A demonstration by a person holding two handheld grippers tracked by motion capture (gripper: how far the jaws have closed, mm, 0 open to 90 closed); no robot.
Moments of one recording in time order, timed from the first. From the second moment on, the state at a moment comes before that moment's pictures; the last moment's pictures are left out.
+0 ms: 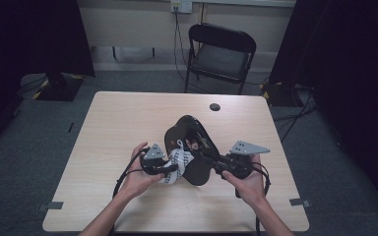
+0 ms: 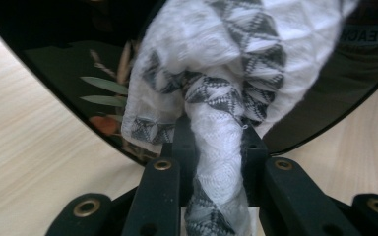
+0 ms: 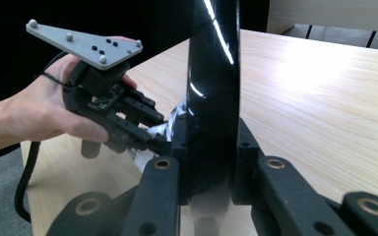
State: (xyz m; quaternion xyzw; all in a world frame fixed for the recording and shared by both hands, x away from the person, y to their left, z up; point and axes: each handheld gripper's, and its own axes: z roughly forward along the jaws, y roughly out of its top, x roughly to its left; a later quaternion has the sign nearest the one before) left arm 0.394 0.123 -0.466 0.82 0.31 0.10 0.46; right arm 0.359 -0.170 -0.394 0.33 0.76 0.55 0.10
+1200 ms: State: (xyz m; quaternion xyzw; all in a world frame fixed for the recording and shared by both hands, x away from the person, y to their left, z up) left arm 0.408 0.163 -0.467 0.78 0.40 0.12 0.47; right arm 0.358 -0.168 -0.395 0.32 0.76 0.56 0.10
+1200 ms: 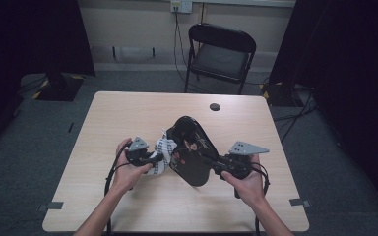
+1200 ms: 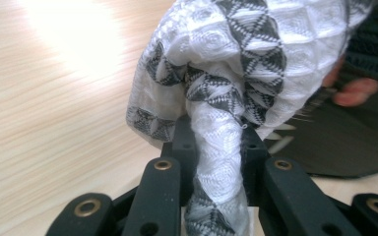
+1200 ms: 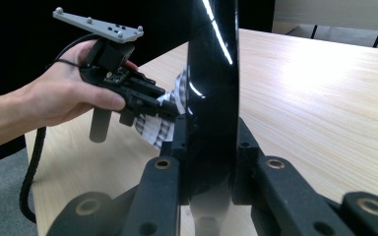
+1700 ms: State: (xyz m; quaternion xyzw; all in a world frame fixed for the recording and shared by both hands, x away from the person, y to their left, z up) left arm 0.386 0.106 -0.476 0.84 0.29 0.04 0.45; right arm 0.360 -0.172 -0.394 0.33 0.76 0.55 0.10
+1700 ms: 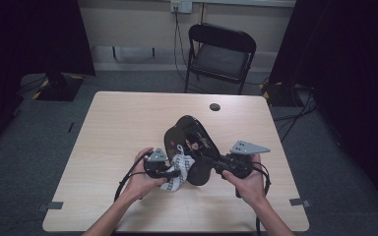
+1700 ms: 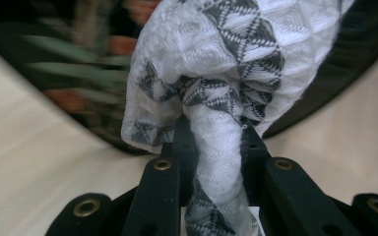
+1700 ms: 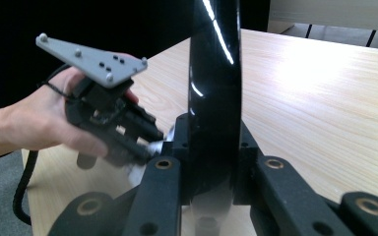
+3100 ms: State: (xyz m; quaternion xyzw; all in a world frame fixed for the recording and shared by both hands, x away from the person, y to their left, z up) left arm 0.401 0.129 -0.486 0.82 0.35 0.07 0.43; right arm 0.361 -0.173 -0.394 0.33 0.76 0.55 0.10
